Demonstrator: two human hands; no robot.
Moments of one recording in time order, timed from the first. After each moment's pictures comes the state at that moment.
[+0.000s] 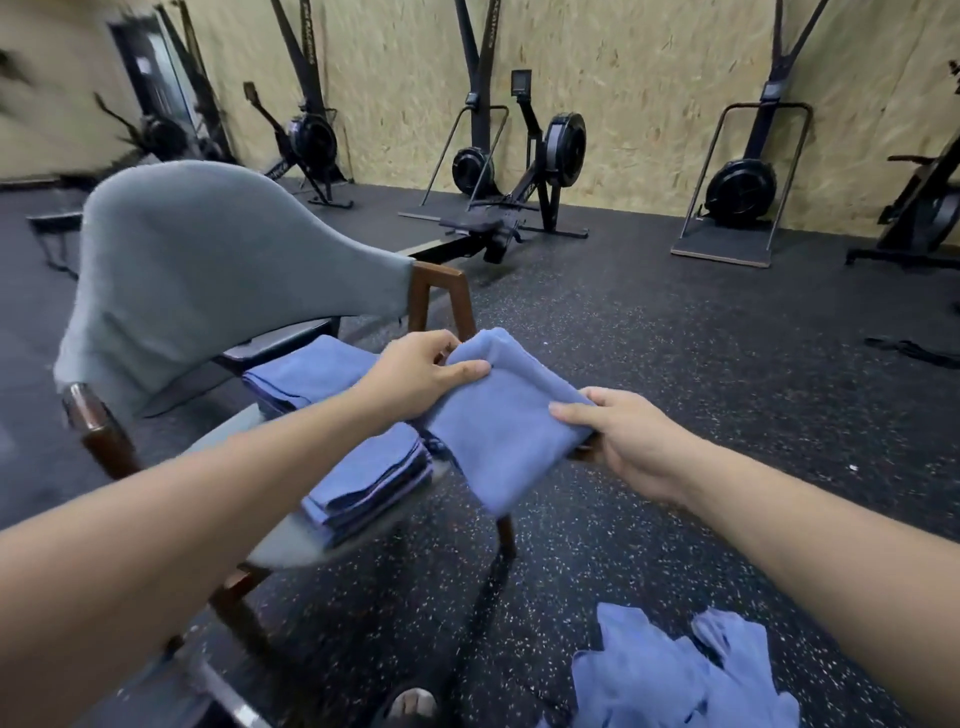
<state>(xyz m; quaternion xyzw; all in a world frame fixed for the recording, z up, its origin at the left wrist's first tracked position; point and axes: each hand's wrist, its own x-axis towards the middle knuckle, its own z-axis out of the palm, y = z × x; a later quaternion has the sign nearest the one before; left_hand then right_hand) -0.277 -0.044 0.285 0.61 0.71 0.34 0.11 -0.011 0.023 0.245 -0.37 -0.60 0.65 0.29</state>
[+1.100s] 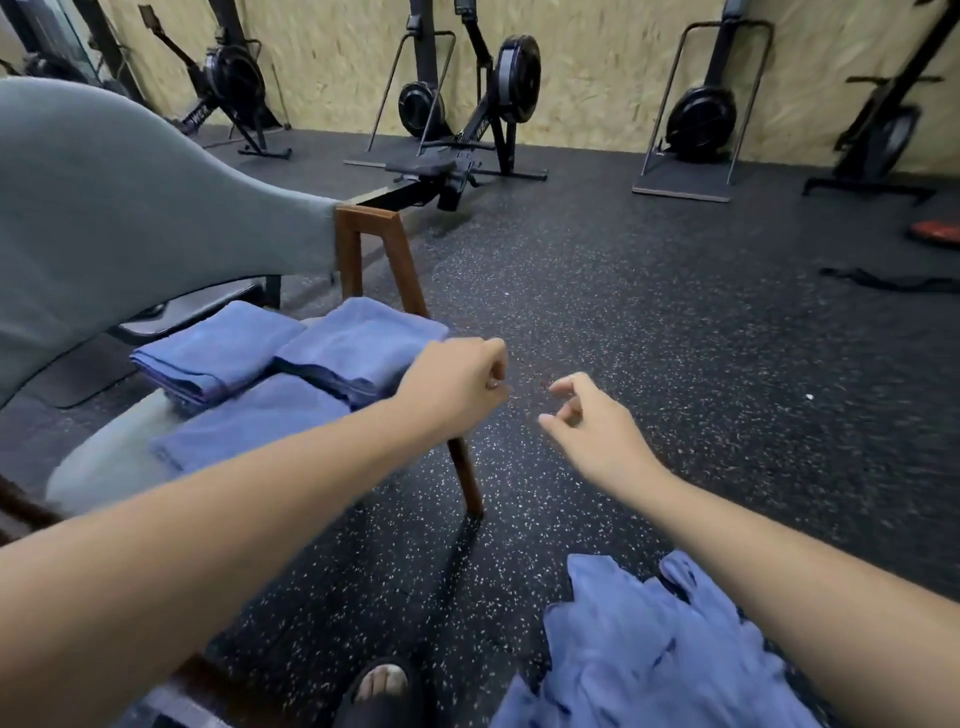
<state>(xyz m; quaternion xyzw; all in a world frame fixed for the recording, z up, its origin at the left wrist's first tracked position) -0.209 0.026 0.206 0.76 0.62 0.19 -0.04 0.010 0.049 0.159 -0.50 -0.78 0.29 0.26</state>
